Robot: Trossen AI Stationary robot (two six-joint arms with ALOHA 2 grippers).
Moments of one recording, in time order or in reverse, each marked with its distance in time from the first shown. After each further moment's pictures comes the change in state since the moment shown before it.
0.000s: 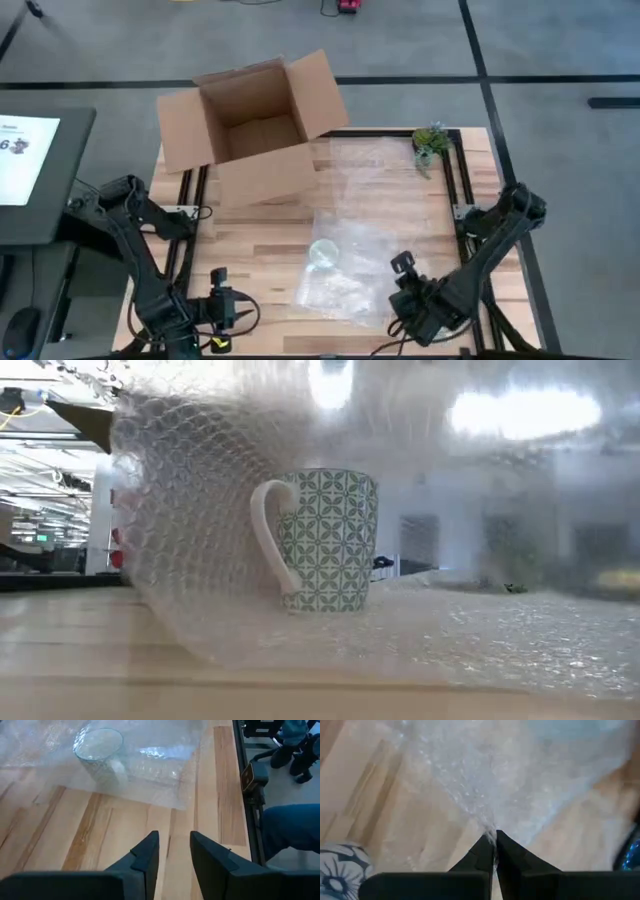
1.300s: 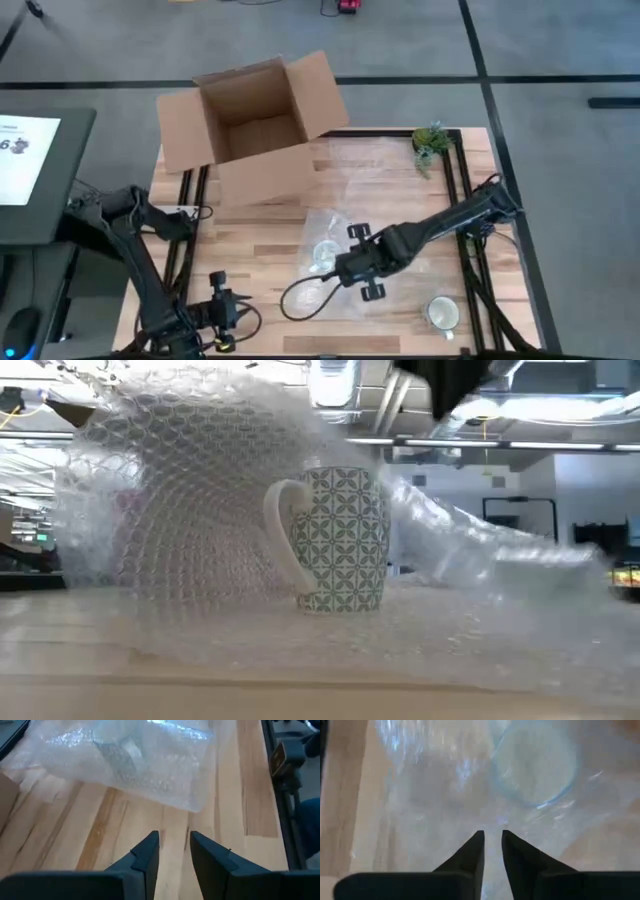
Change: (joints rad) left arm -0.039 0.122 0.000 -0.097 -0.059 -0.120; right arm -0.414 0.095 0.237 0.086 -0.290 -0.081
